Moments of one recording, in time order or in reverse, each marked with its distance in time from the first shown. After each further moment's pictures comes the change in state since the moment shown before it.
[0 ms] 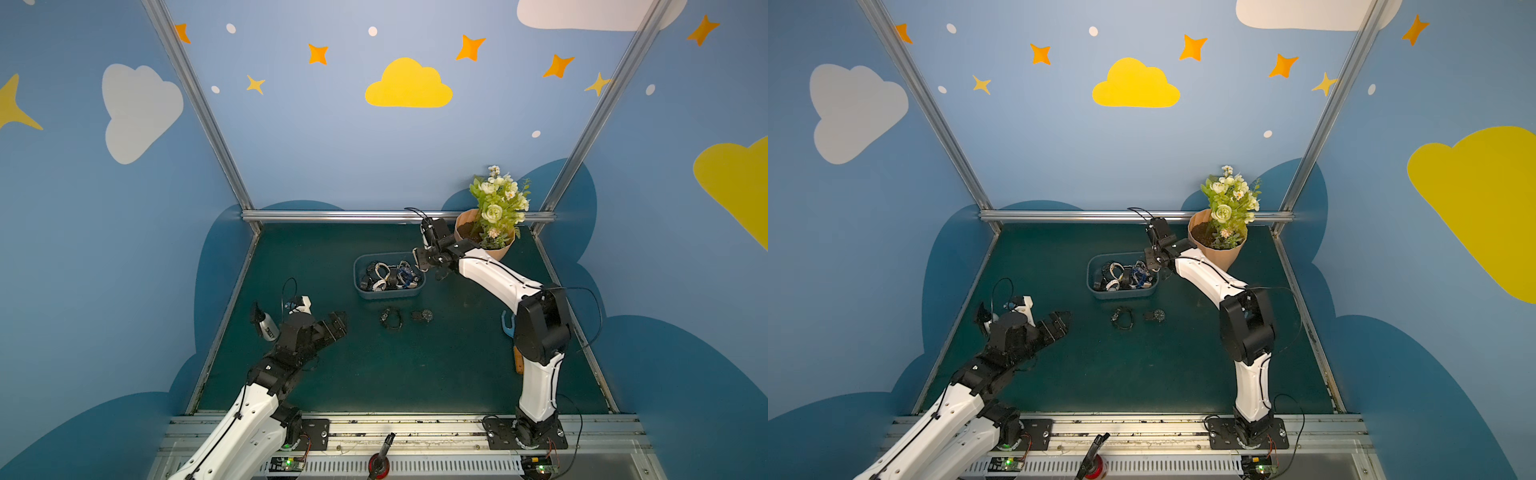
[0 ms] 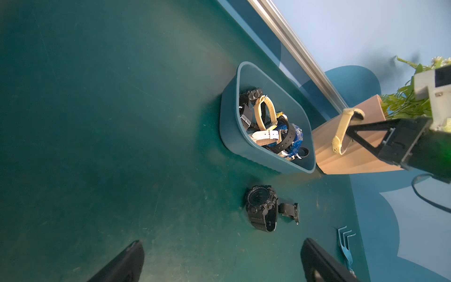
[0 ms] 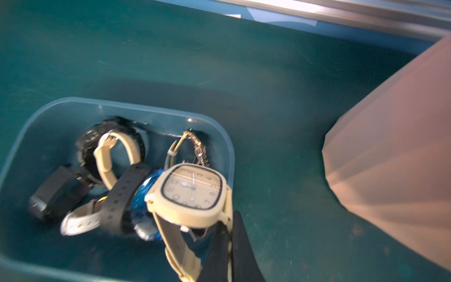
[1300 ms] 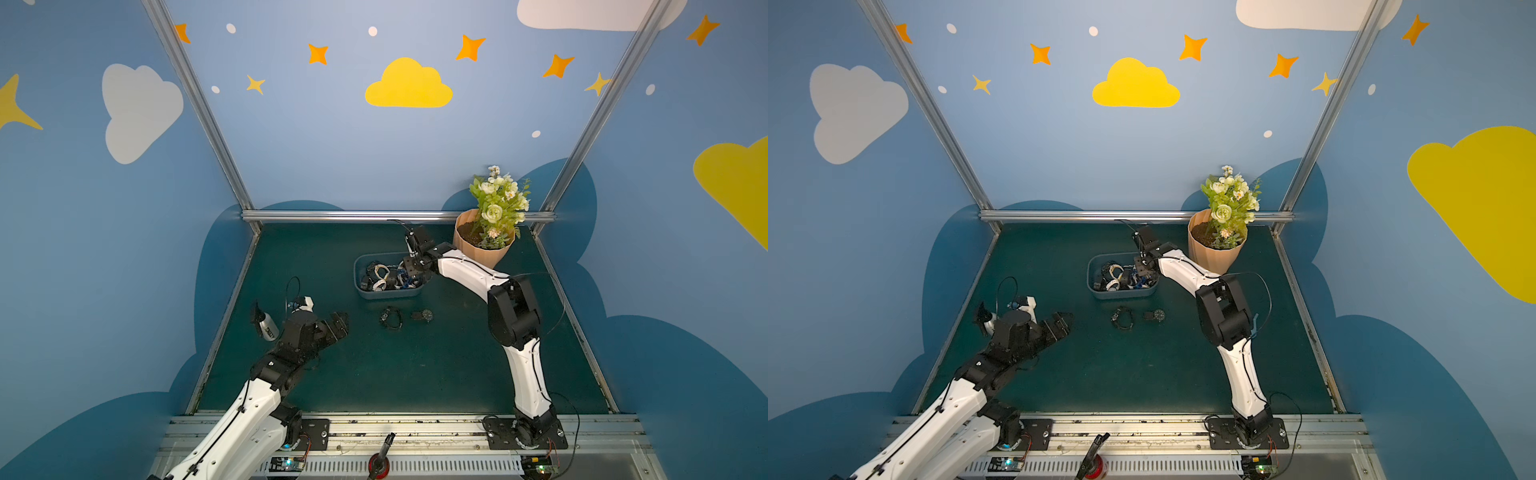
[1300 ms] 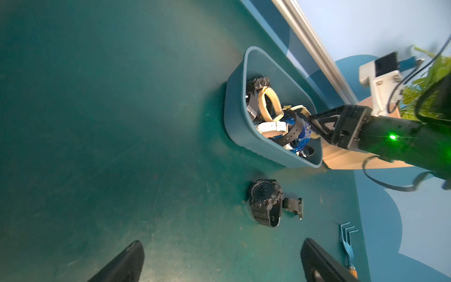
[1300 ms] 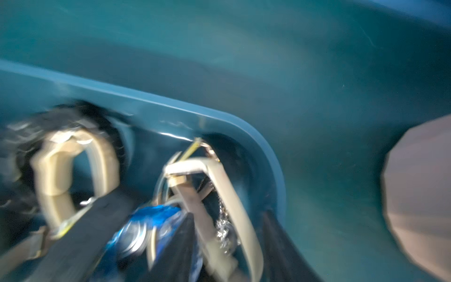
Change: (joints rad) left arm 0.000 0.051 0.018 0.003 0.024 -0.015; right arm 0.033 0.155 0.095 0.006 -0.020 -0.029
